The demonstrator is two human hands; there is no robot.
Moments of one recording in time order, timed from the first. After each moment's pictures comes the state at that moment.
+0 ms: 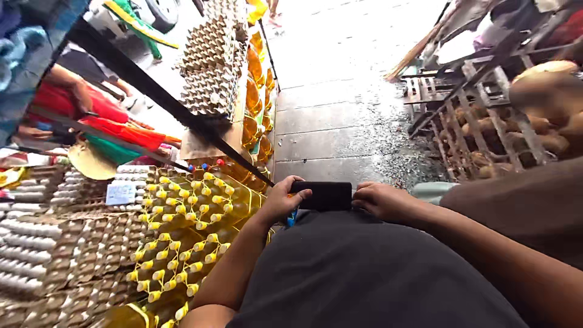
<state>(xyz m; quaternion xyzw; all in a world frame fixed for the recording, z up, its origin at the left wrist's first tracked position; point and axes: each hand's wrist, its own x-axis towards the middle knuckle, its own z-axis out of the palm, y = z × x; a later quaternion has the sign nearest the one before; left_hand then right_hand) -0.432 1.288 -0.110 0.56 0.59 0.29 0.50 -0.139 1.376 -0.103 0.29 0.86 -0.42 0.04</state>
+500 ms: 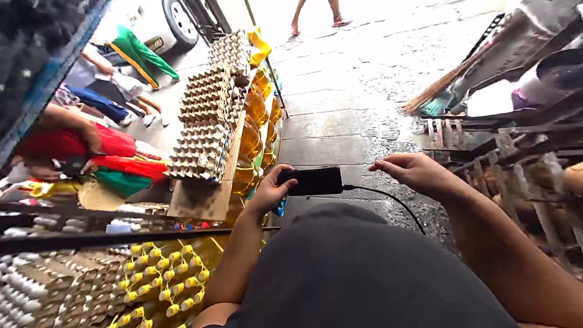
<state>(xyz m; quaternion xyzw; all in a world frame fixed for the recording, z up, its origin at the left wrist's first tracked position) -0.451 1.618 -0.105 0.48 0.60 0.39 0.50 -0.111 1.760 -0.095 0.43 0.75 -0.48 -0.14</state>
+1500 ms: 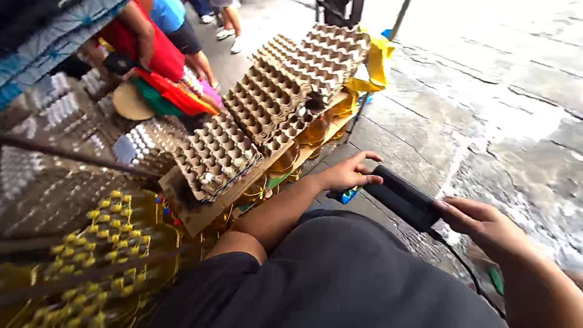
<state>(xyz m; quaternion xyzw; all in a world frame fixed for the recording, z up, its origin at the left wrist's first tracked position) -0.610 2.055 -0.145 0.44 0.62 0.42 0.50 -0.351 2.247 -0.144 0.24 0.80 -0.55 0.01</state>
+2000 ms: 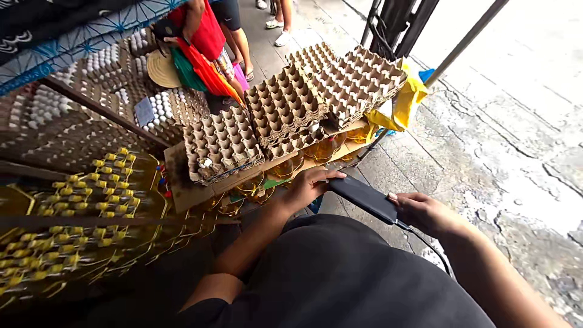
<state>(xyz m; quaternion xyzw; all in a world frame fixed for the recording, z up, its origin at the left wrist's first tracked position) -0.623 2.028 -0.162 0.40 0.73 0.55 0.09 -0.498 2.319 -0.135 0.10 0.64 -0.72 0.24</state>
